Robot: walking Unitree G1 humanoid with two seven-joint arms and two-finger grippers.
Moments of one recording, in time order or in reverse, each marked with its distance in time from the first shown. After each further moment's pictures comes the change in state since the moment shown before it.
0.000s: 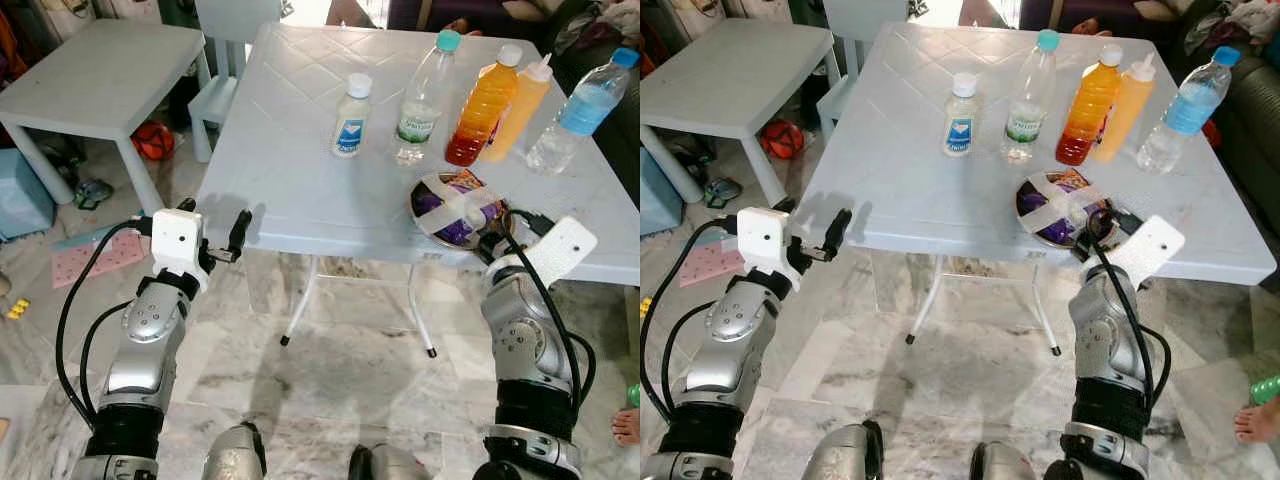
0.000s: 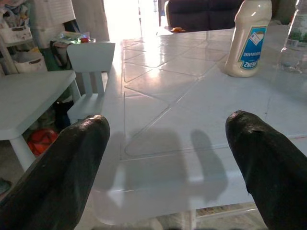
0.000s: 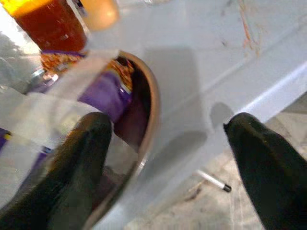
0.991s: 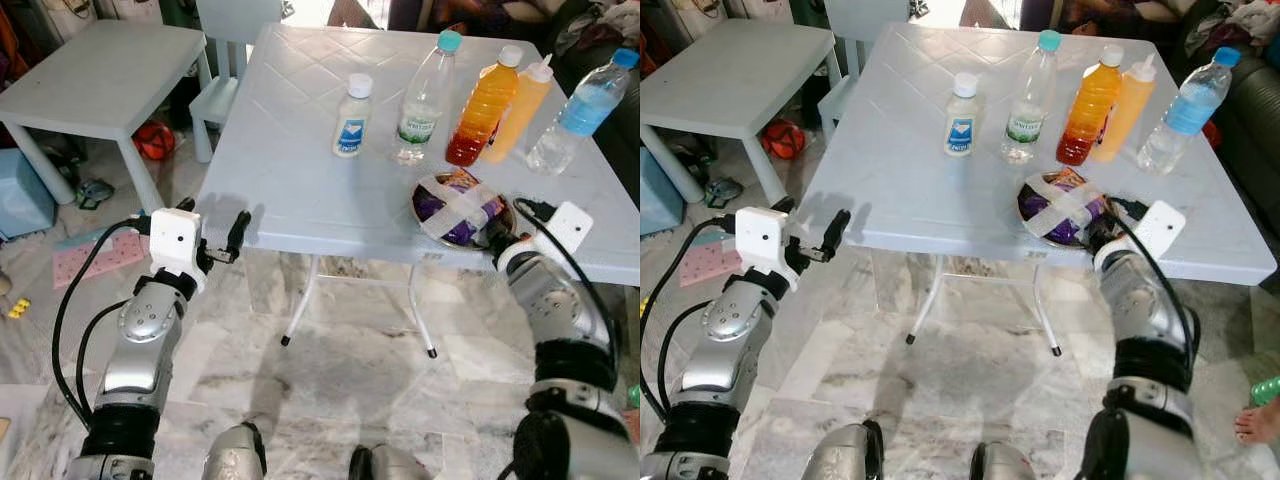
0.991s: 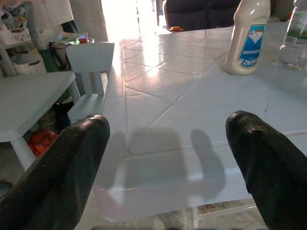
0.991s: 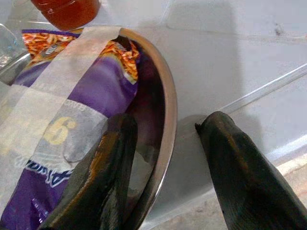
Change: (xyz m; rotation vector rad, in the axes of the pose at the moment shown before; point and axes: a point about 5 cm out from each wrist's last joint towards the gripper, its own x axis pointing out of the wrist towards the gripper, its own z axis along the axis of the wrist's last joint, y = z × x) left arm -0.001 0.003 0.000 0.015 0.004 -0.014; right arm 0.040 -0.013 0.018 -0.047 0.169 0.131
